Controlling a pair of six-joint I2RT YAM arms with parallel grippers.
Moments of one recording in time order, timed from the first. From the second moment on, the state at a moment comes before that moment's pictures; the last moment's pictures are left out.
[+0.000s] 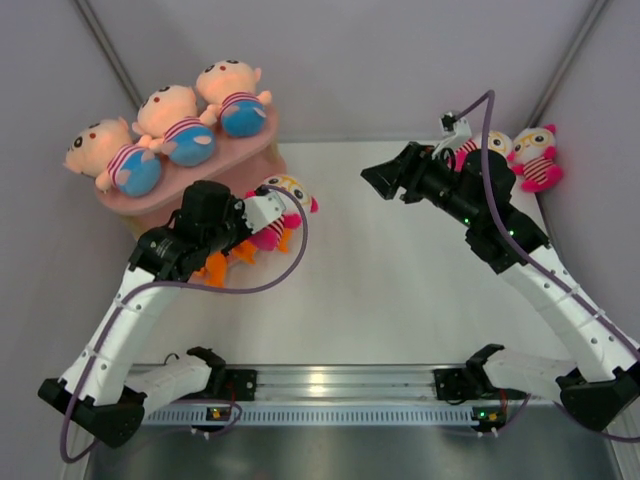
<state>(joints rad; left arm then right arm) -0.47 1.04 1.31 -0.95 -0.09 0.70 0.57 1.11 1.29 -0.23 -0.15 0.58</state>
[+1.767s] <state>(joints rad) -0.48 1.31 1.14 -0.41 -0.67 0.07 0.57 1.05 1.29 -0.37 -0.04 0.49</state>
